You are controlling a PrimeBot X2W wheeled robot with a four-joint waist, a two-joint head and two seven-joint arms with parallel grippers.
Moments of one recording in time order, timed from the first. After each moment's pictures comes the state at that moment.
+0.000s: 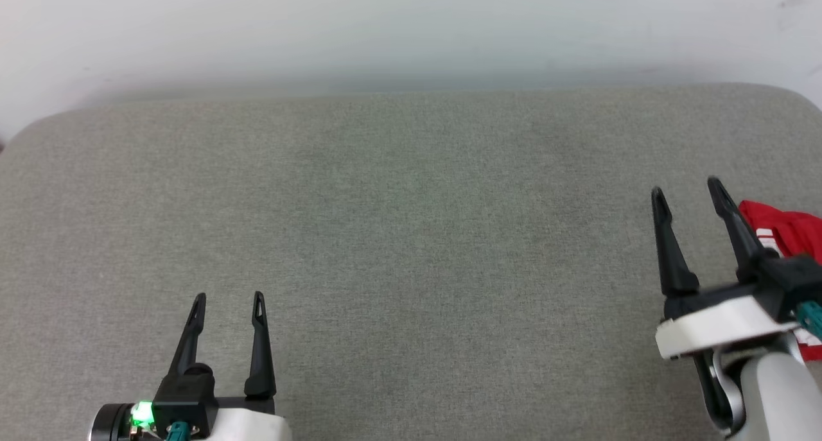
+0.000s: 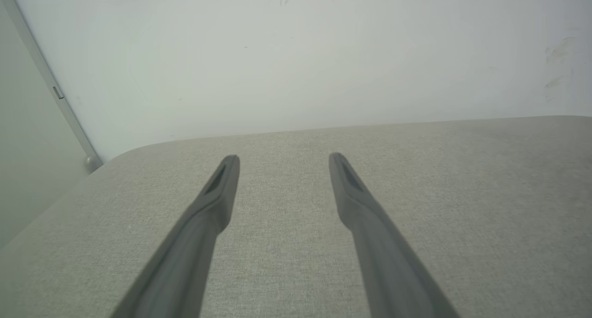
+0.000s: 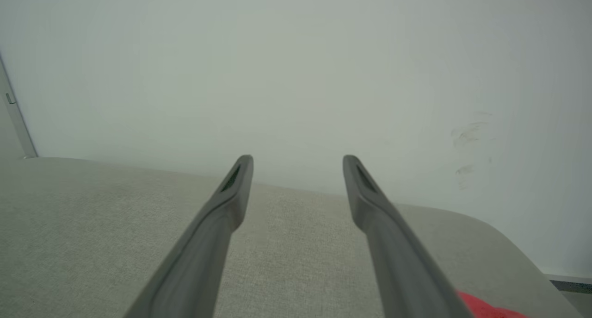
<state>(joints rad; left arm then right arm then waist) 0.07 0.07 -0.05 -0.02 -0.03 0.08 -0.26 -0.25 -0.13 0.00 0.18 0.06 0.13 -0.26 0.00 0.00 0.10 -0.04</state>
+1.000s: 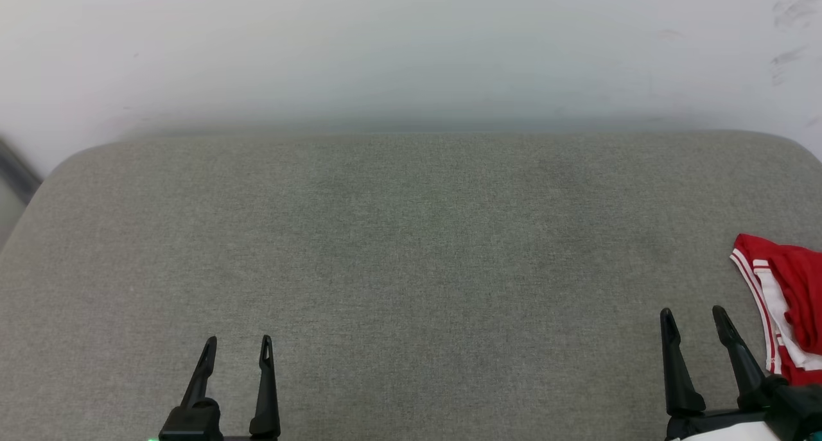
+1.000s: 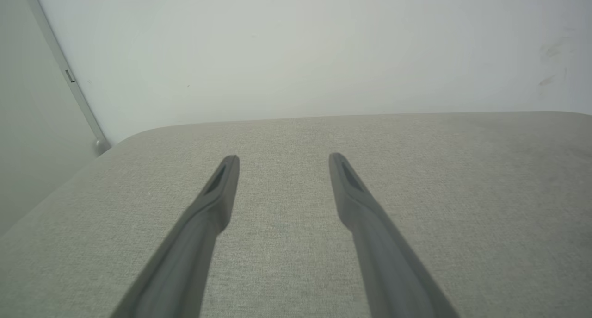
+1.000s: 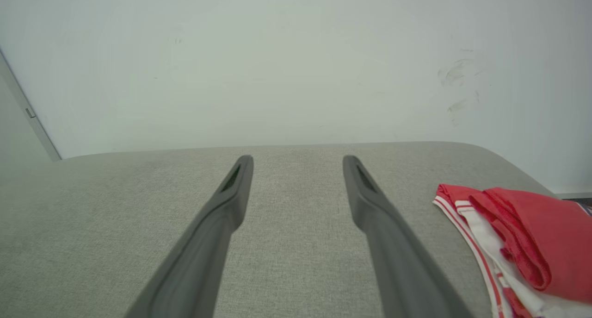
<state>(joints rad) 0.15 0.06 -0.04 0.03 -0.04 0.04 -0.26 0.13 -0.05 -0.05 0.00 0.13 0.13 -0.26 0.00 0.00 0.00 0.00</state>
